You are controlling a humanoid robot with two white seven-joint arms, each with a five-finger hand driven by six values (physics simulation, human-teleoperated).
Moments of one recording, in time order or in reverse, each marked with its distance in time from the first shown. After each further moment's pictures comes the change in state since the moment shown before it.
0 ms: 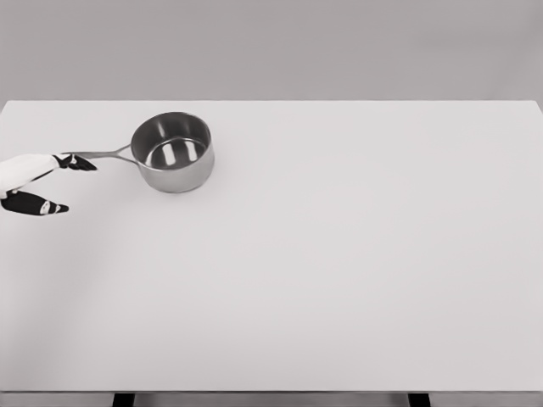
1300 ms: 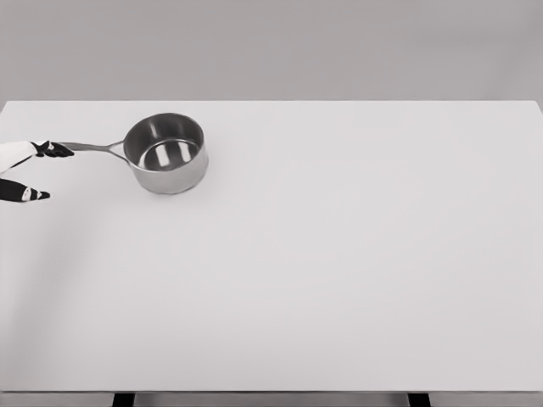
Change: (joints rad) left arm -0.052 -0.036 -0.003 0.142 -0.002 -0.007 0.000; right arm 0.000 0.000 0.000 0.000 0.000 0.000 0.000
